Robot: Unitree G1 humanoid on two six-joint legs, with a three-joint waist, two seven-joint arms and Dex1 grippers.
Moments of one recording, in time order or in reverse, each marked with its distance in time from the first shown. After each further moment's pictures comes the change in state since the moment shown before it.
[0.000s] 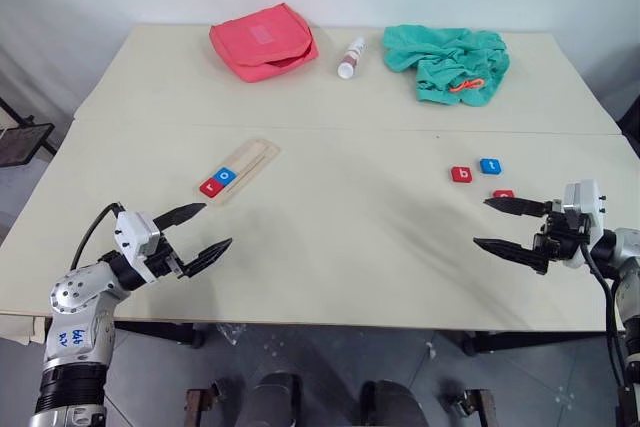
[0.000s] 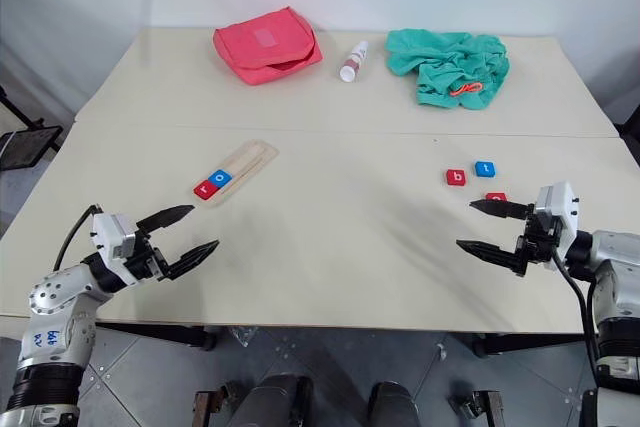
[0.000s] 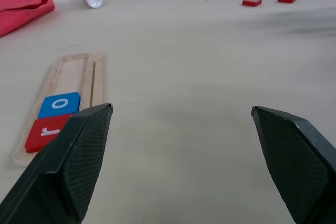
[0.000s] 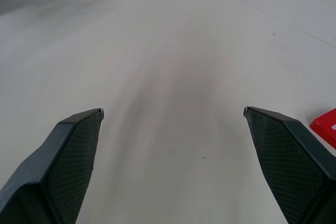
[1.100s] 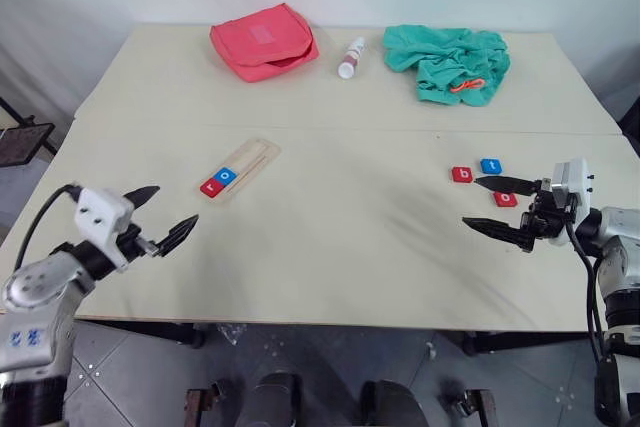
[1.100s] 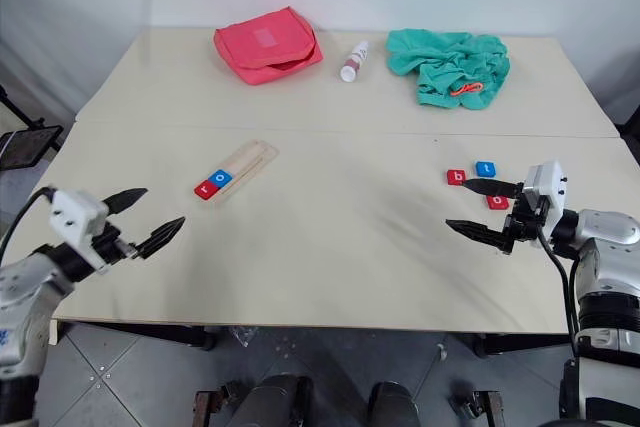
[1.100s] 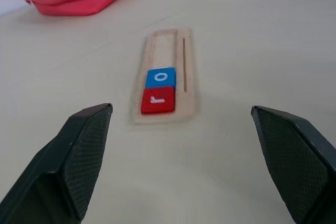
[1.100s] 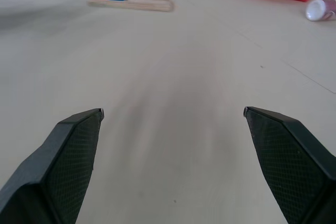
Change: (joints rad) left arm 0.022 0.119 0.064 -0.235 0.085 0.383 0.325; right arm -0.137 0.059 0.014 0.047 -0.047 -0.038 0.005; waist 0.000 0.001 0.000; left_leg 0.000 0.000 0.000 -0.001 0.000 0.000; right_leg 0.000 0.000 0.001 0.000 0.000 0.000
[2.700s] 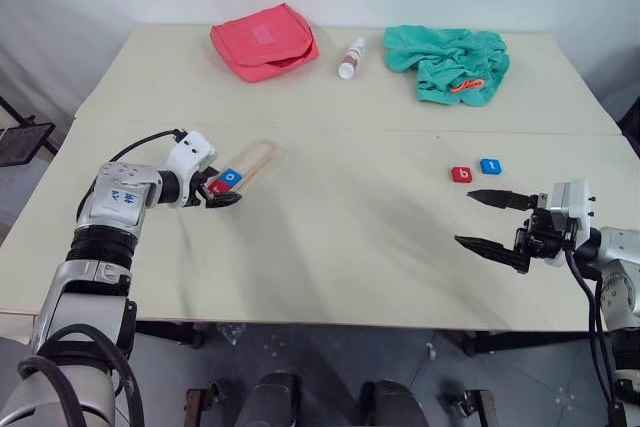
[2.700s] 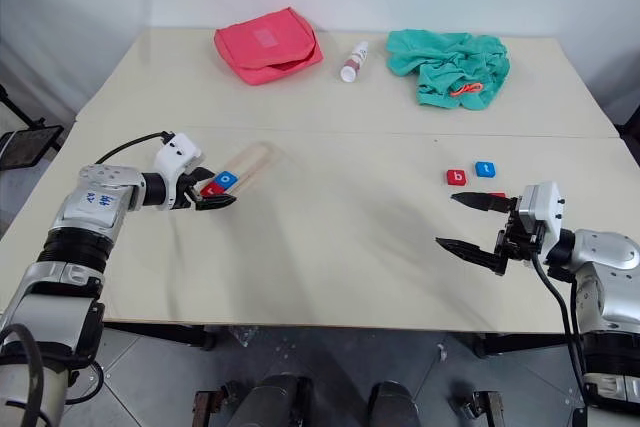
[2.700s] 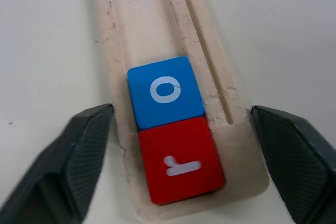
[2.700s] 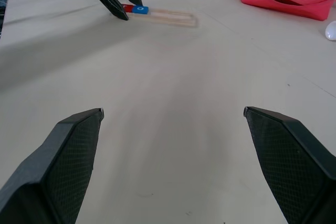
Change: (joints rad) left arm -0.741 -0.029 -0.435 0.746 0.359 0.110 -0.203; right arm 0.220 0.008 -0.028 -0.313 0.091 0.062 -0.103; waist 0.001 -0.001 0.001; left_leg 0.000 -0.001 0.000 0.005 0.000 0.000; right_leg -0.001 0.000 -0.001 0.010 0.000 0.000
